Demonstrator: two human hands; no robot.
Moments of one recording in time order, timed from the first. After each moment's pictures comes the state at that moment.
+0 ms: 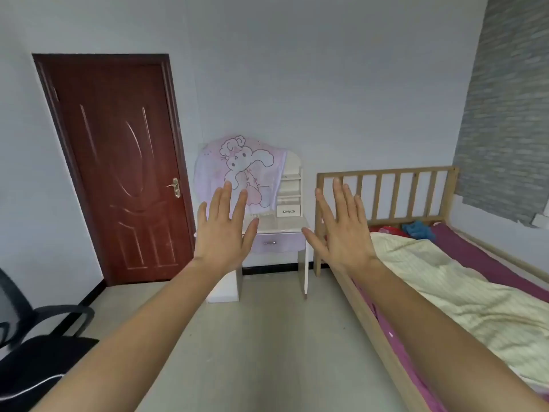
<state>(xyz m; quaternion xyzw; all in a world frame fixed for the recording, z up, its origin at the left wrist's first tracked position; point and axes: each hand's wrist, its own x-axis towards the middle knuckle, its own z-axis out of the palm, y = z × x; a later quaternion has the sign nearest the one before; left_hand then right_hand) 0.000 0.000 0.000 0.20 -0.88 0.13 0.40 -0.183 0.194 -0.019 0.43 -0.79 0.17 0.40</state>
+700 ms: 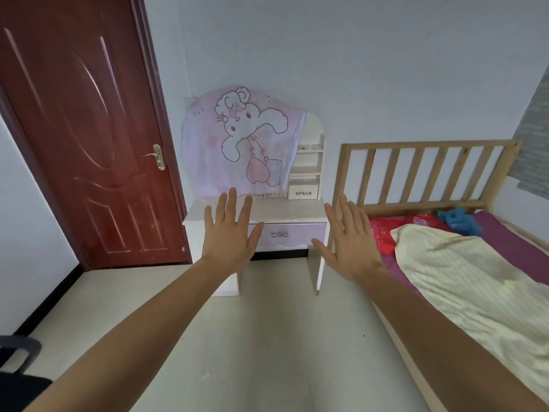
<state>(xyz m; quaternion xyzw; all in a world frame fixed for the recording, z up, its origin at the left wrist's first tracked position) -0.283 -0.342 -0.090 0.25 -0.93 0.06 0.24 -0.473 -0.137 -0.122 0.42 -0.87 0.07 0.25</state>
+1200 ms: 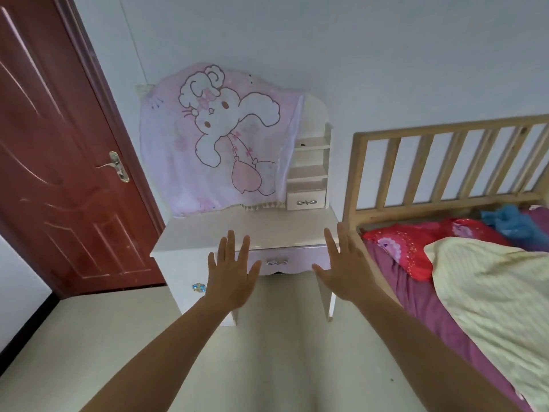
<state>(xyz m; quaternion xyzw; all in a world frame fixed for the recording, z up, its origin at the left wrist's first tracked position) -0.598 -0.524 -0.208 0.30 -0.94 -0.04 0.12 -0.786 -0.330 -0.226 0.40 -0.90 0.11 0.09</state>
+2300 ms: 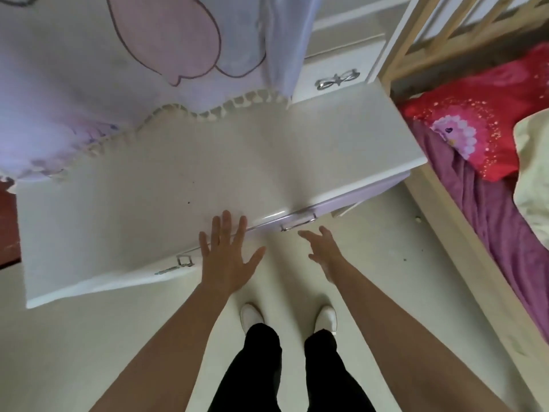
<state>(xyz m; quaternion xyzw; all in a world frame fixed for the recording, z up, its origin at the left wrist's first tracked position) -0.867 -0.912 -0.524 0.20 -0.96 -0.13 -0.15 -0.978 -0.719 -0.515 -0.23 -0.71 0.51 -0.43</state>
